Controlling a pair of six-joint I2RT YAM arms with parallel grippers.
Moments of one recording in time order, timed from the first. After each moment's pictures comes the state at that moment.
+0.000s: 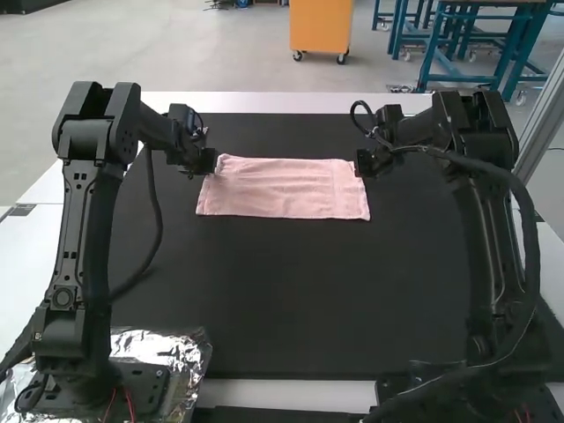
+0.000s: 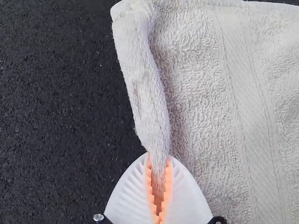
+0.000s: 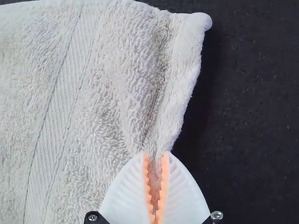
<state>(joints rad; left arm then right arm) -0.01 2.38 1.71 -0.16 0.20 0.06 0.16 2.45 1.83 -0.26 -0.22 -0.03</state>
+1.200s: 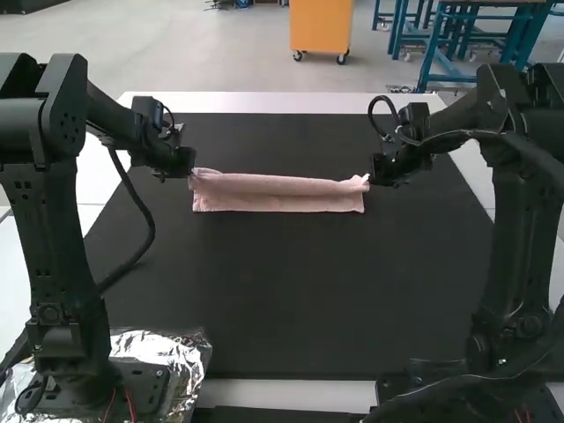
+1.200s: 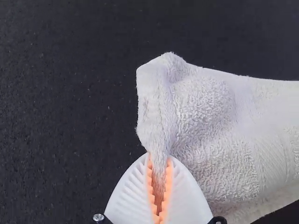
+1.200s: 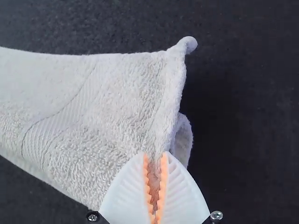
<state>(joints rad) 0.06 1.96 1.23 -0.12 0.28 0.09 0.12 2.07 1.34 -0.23 -0.37 -0.04</state>
